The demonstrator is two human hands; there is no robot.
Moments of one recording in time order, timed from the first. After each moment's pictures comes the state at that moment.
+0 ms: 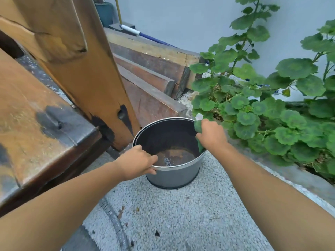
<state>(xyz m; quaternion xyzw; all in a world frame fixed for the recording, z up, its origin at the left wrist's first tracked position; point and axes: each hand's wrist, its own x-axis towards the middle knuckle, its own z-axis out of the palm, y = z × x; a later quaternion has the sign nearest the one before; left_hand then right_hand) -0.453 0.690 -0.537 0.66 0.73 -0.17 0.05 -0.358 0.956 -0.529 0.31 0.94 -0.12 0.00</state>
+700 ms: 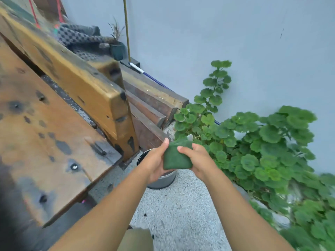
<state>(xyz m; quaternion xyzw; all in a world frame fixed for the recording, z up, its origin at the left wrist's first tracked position) -0.306 0.738 -0.160 -0.01 0.50 0.69 0.52 -0.225 0.874 -0.140 0.35 0.57 -0.74 0.00</state>
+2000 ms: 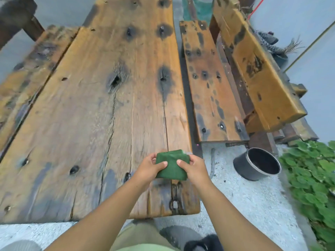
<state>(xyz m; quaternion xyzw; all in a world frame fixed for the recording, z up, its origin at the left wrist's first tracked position) 0.039 0.132 0.091 -0.30 0.61 0.73 0.12 -0.008 0.293 0.087 0.11 0.72 -0.65 0.24</state>
